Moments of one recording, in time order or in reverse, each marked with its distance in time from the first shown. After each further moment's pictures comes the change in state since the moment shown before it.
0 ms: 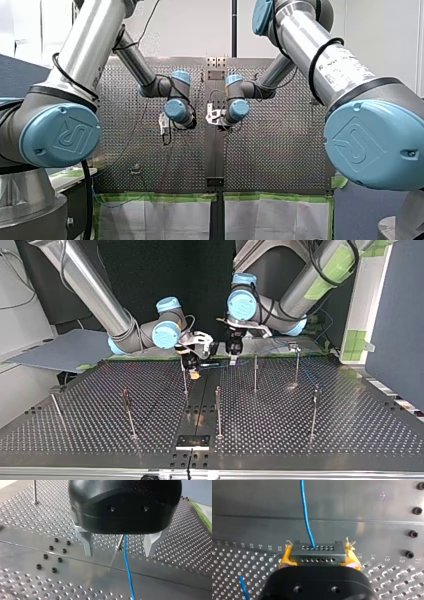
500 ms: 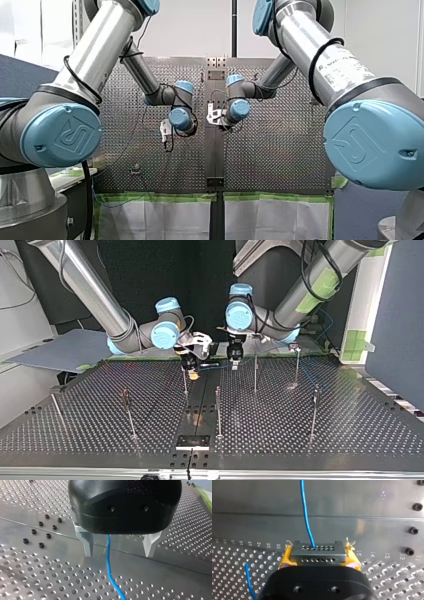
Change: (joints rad) left arm 0.015 -0.106 0.073 0.026 -0.037 -0.040; right arm -0.005 0.000 0.000 -0.003 0.001 -0.001
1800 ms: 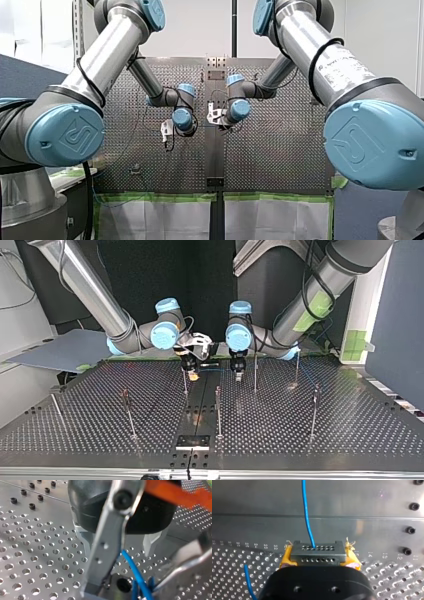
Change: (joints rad) left arm 0.038 -0.096 0.168 -0.129 -0.022 -0.007; right arm -0.002 0.000 -0.001 -0.009 -0.005 0.005
